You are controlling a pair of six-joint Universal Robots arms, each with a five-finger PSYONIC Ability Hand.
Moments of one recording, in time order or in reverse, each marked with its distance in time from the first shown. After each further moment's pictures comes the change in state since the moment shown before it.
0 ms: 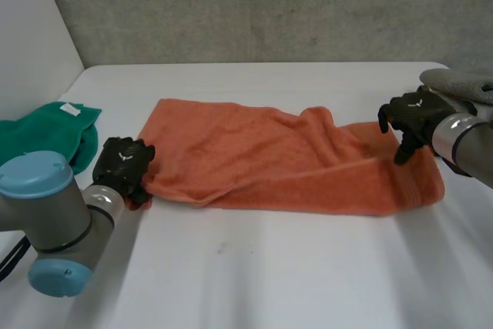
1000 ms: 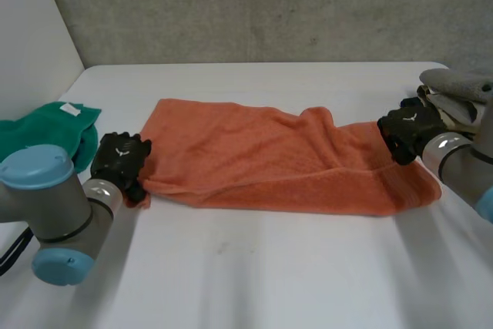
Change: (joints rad) left arm 0.017 -0.052 0.068 -0.012 -0.011 0.005; right arm -0.001 0.047 0.113 -0.217 0.010 0.015; left_hand -0.096 -0.093 -0.098 -0.094 -0.095; right_hand 0.474 0.508 0.521 0.536 0.529
